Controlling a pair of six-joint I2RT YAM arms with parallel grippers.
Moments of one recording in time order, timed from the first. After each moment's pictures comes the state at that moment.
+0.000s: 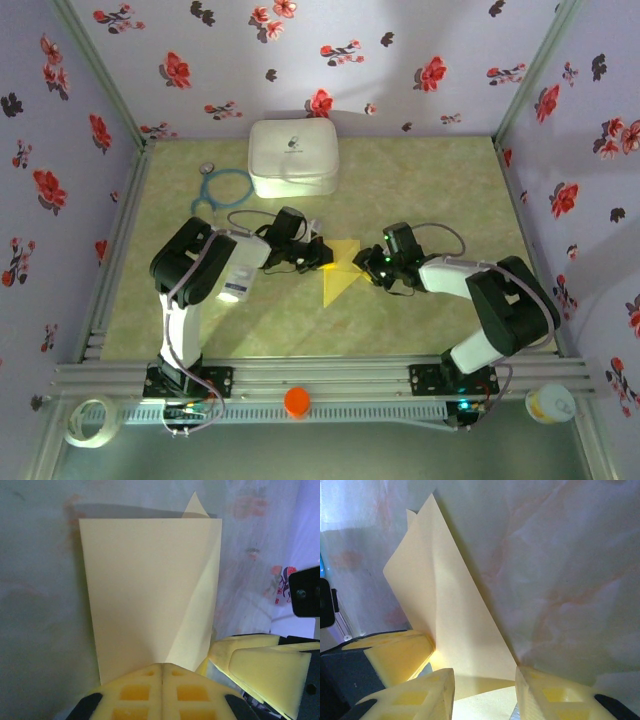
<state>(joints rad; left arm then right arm) -0.65 2.00 0.97 0.22 0.65 -0.89 0.48 1.53 0.57 0.07 -0.37 1.16</state>
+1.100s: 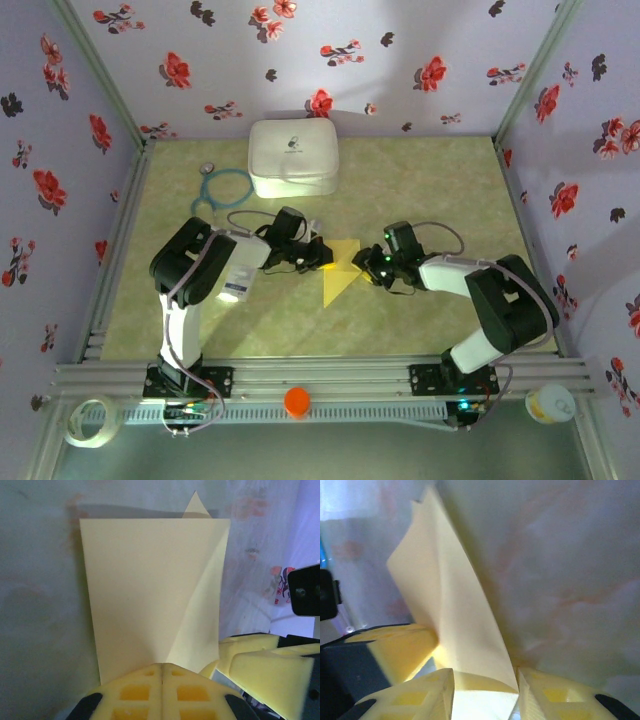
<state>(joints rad) -0.65 2.00 0.97 0.22 0.65 -0.90 0.47 1.54 0.58 0.08 -0.42 1.13</state>
